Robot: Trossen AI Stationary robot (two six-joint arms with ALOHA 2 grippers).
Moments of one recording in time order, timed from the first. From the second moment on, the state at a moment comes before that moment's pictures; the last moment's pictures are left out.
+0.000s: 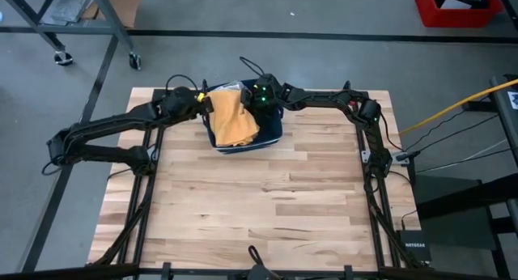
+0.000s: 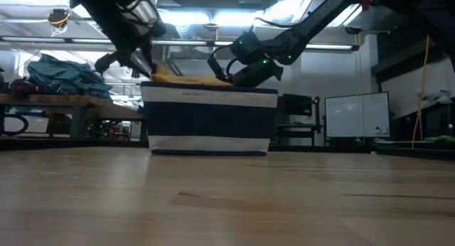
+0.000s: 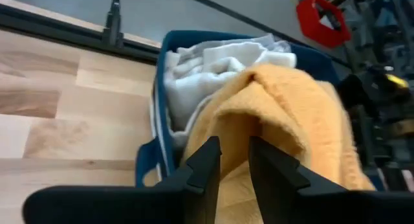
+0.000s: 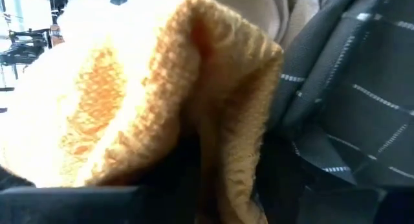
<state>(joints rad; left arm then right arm) 0.48 1.02 0.79 -0.45 -0.41 -1.05 -0.49 2.10 1.49 0.05 -0.35 1.25</state>
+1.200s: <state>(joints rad) 0.42 1.45 0.79 0.00 -0.46 -1.05 -0.47 2.10 1.49 -0.07 -0.28 1.17</state>
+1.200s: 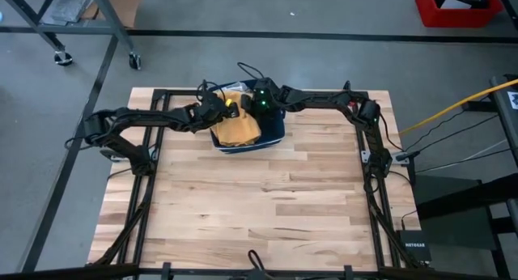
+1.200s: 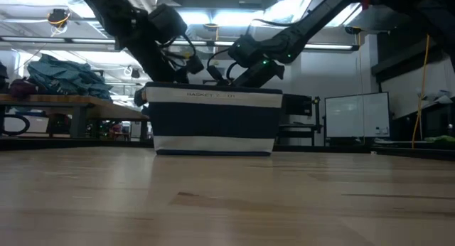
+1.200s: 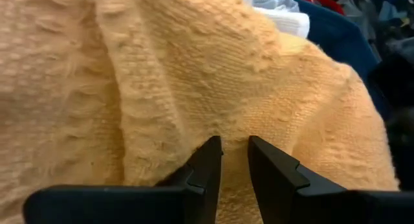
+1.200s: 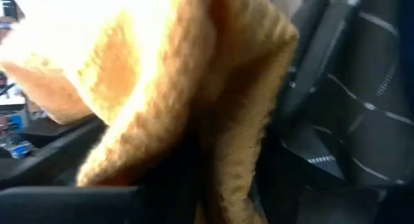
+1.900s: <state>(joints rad) 0.45 1.46 0.79 0.07 -0.45 -1.07 -0.45 1.88 1.49 -0.26 -0.03 1.09</state>
